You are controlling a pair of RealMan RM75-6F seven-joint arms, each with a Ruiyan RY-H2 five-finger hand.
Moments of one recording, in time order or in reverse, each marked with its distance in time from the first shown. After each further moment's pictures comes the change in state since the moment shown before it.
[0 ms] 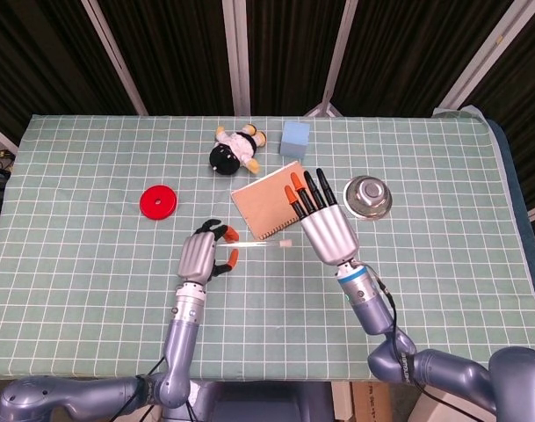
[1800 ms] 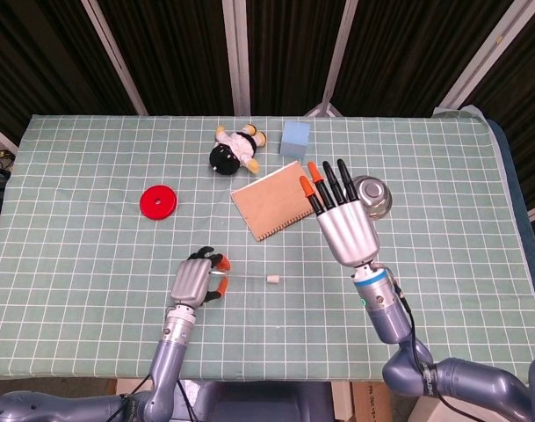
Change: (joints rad) left arm 0.120 0.027 0.147 0.009 0.053 -0.050 0.074; right arm -0.047 0.148 0.030 -0.266 0.023 0.054 -0.083
